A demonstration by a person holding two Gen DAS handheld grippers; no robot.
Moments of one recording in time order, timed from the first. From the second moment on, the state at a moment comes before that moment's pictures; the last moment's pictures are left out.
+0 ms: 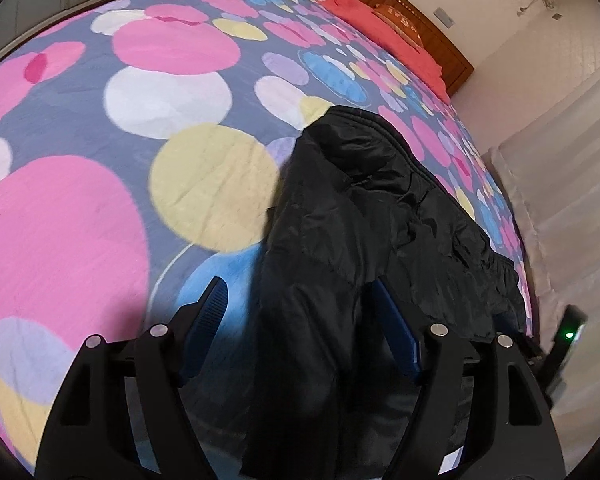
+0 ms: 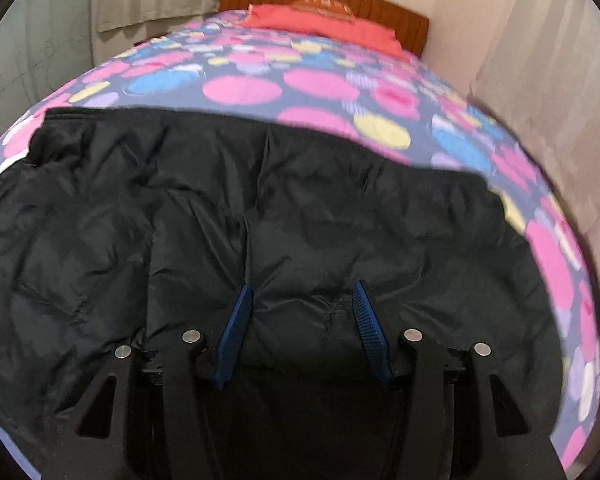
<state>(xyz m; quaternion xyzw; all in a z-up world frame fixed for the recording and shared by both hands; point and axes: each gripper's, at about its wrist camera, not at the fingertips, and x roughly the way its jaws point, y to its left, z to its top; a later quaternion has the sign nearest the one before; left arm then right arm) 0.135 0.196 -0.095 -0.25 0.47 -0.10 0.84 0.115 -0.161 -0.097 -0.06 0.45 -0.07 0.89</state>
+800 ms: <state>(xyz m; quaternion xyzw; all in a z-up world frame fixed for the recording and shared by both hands) 0.187 0.160 -0.140 -0.27 0.55 -0.24 0.76 0.113 -0.167 -0.112 -0.04 0.44 -0.06 0.90</state>
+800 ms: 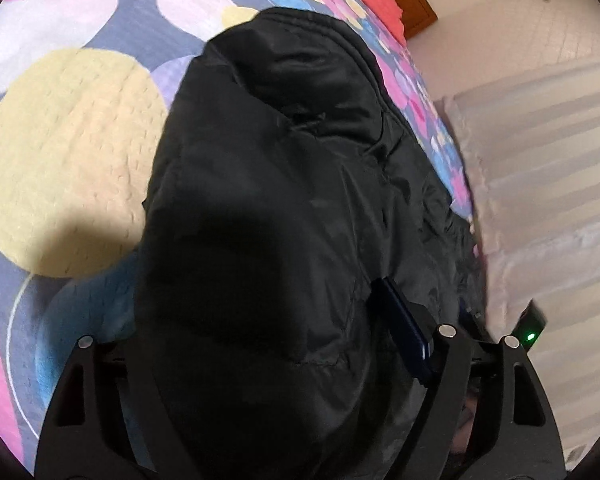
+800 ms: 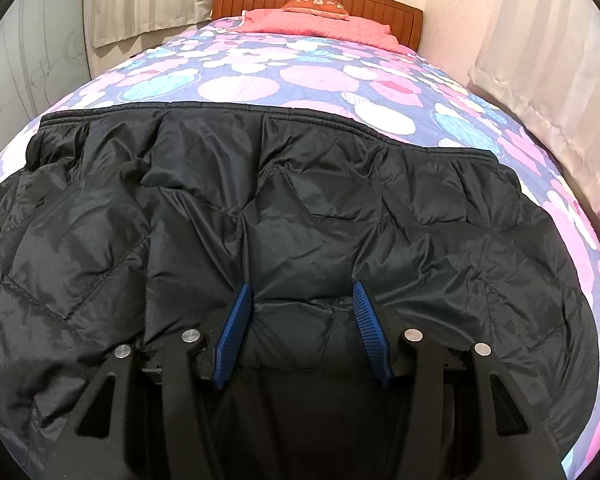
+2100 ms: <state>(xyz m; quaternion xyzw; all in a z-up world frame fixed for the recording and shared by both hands) 0.152 0.086 -0.051 -0.12 0.48 -0.20 0.84 0.112 -0.164 -0.111 -0.03 0.43 -0.06 0.90</state>
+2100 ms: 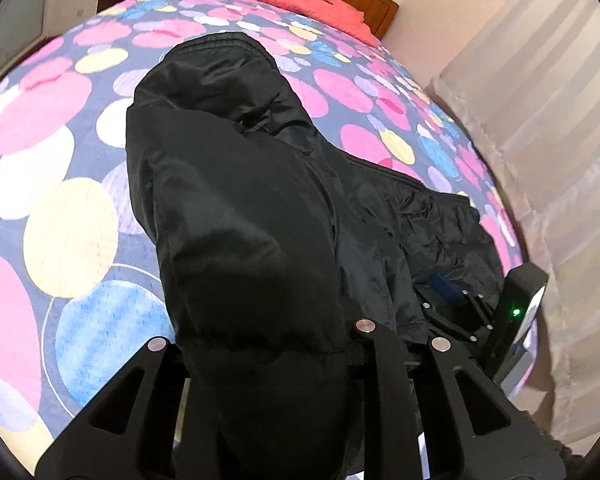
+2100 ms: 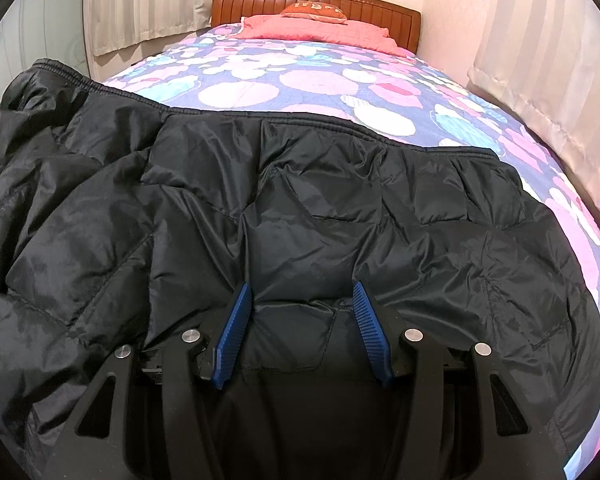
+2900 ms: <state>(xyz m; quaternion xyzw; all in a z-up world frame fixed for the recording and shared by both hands) 0.133 0.042 -0.011 -0.10 0.46 -0.20 0.86 0.116 -0.154 -0.105 -0.03 0.43 -0.06 0.90</state>
